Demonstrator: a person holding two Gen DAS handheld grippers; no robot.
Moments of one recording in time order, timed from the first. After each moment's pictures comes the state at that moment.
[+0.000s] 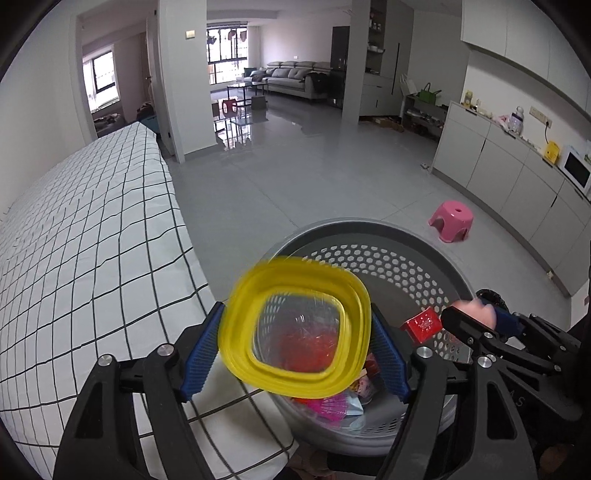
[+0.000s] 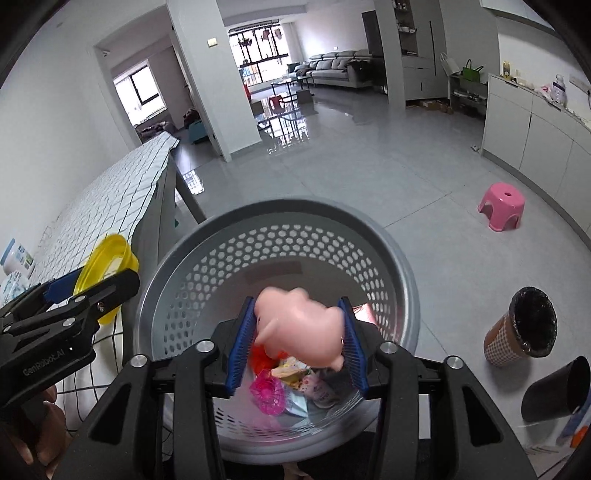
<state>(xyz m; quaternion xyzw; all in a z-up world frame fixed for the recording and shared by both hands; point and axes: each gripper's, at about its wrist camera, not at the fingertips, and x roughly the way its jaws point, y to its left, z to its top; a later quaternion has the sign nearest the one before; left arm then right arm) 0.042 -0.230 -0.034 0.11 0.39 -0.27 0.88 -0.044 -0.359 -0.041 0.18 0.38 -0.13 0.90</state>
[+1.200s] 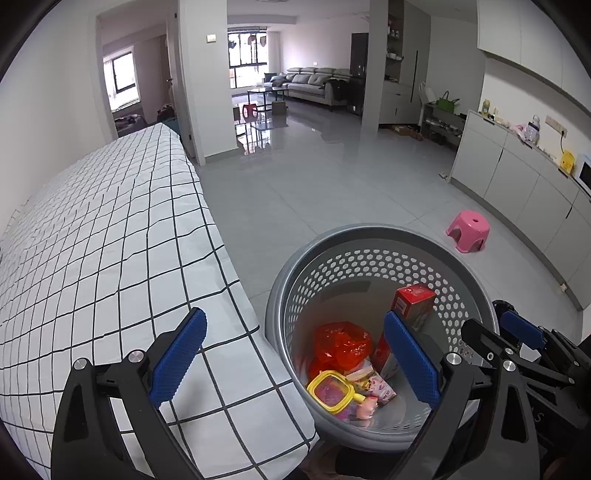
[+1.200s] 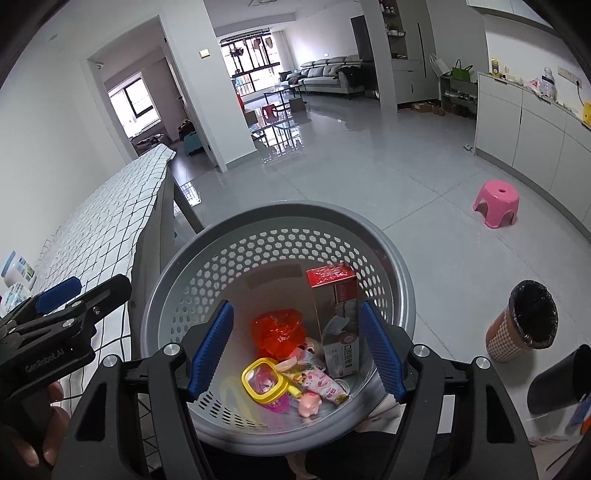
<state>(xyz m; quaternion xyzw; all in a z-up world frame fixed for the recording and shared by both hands) 0.038 -0.215 -0.031 0.10 0.38 -0.23 0.89 -0.051 -0.349 -0.041 0.19 0.37 -0.14 0.90</state>
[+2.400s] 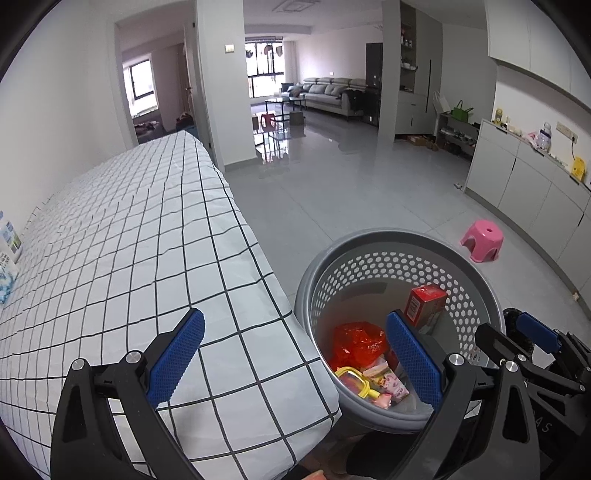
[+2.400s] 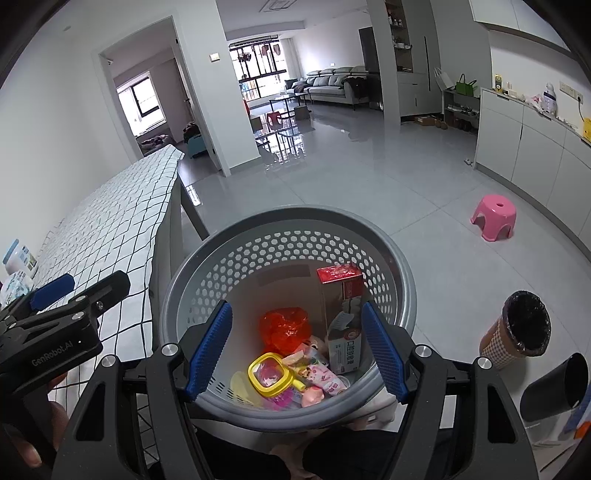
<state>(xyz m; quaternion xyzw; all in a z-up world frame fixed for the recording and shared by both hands) 0.019 -0.192 -0.020 0.10 0.35 -0.19 0.91 -0.065 -0.324 -0.027 0.17 0.36 -0.14 0.91</state>
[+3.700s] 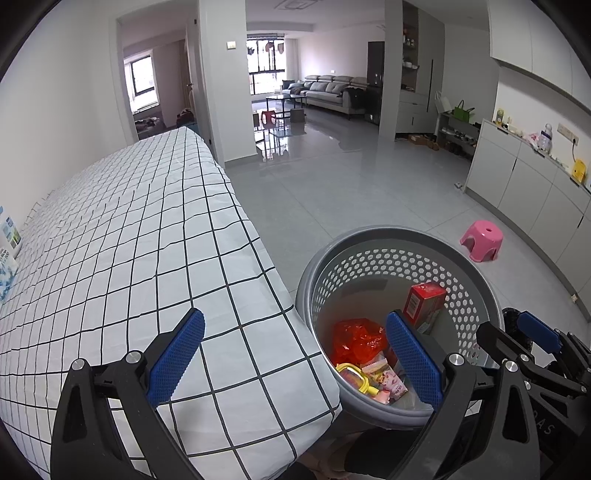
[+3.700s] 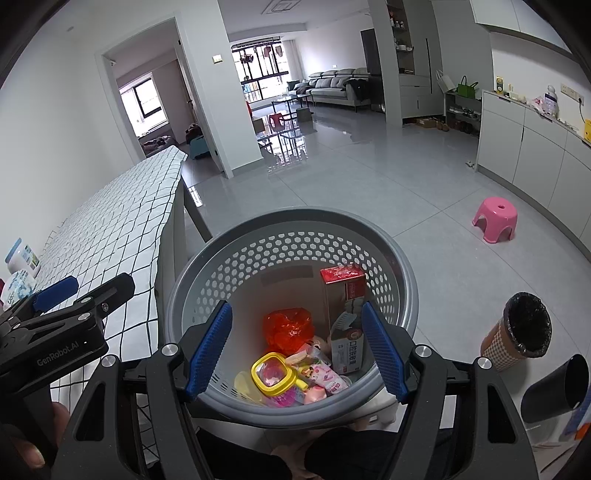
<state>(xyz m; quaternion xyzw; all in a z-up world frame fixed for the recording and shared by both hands) 0.019 -0.188 -0.021 0.10 0.36 -0.19 0.91 -0.066 -0.323 -0.028 0.17 0.36 -0.14 0.91</state>
